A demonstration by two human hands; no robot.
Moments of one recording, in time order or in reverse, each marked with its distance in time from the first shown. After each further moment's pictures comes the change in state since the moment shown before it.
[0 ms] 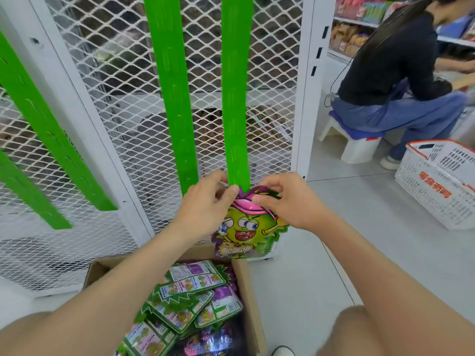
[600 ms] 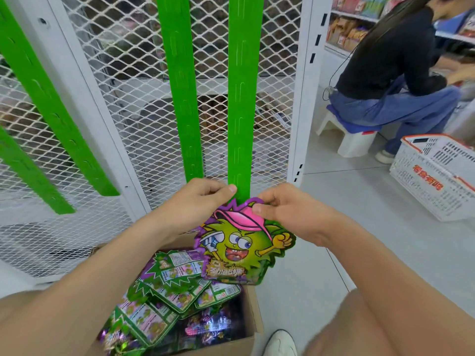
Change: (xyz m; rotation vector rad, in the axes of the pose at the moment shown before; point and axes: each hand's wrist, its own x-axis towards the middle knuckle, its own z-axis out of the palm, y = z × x) left_hand -0.034 0.005 -0.025 -0.281 -0.335 -0.150; right_hand -0.053 -0.025 0.015 0.279 -0.228 0.270
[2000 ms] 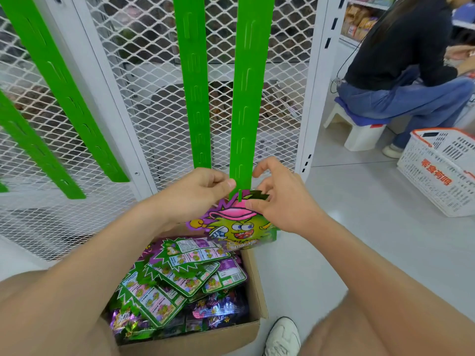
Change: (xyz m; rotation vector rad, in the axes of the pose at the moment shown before) left_hand -0.017 0.001 -0.009 0.028 -0.009 -0.049; right_hand 0.010 -0.004 0.034 -0.380 0.343 -0.181
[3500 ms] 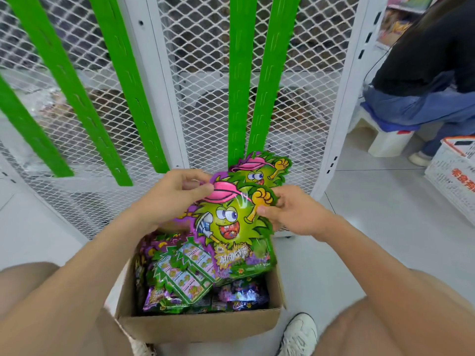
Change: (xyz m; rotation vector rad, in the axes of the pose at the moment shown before) left_hand -0.067 -0.048 -0.060 -0.115 0.257 -0.019; right_hand -0.014 -0.011 0.028 0.323 -0.412 0.016
